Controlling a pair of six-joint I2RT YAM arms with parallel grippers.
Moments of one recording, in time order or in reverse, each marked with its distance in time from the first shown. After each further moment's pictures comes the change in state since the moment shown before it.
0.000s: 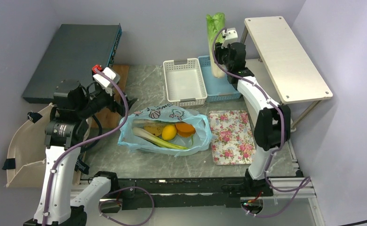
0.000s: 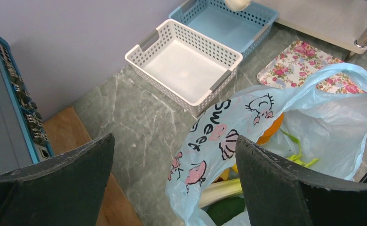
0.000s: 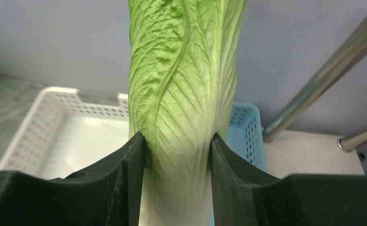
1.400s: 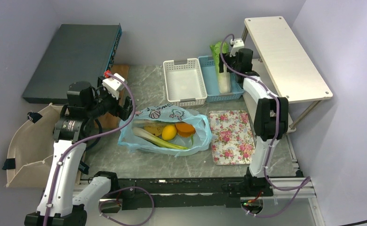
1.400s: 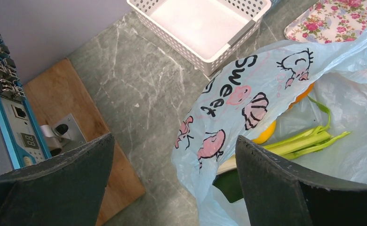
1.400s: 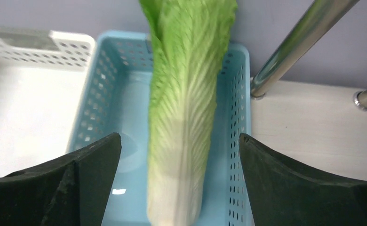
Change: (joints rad) left arm 0.000 0.015 -0.126 -0.058 -0.105 0.081; right arm -0.171 0.238 0.016 -0.046 -0.114 -0.033
